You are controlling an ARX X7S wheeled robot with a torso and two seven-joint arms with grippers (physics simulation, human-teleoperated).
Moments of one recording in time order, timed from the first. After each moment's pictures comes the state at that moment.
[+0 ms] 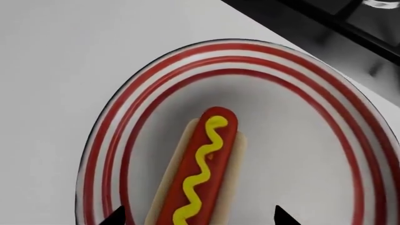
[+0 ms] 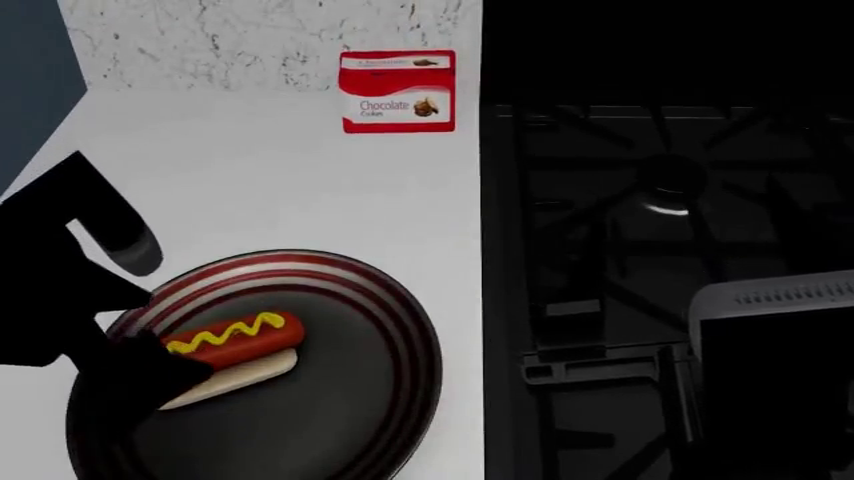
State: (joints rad) left arm -1.35 -0.66 0.94 -0.18 -0.88 -1.17 0.47; right arm 0.40 0.47 -0.02 -0.80 0.41 0.84 0.26
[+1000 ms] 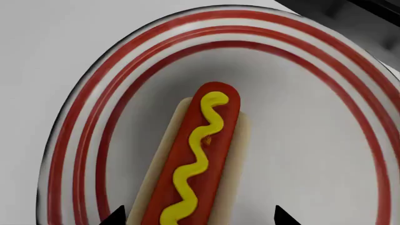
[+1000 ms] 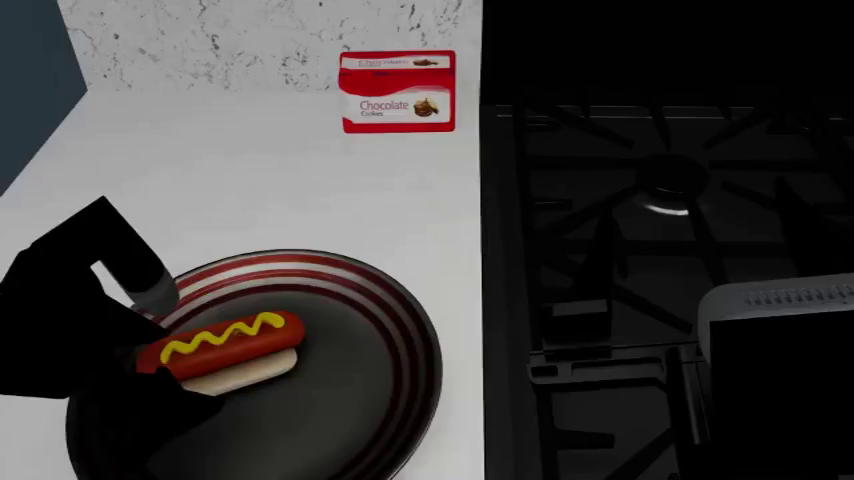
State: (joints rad) left arm -1.28 -0.64 0.99 -0.24 -0.83 -1.07 0.52; right arm 0.40 0.48 -0.02 -0.80 0.42 0.84 0.28
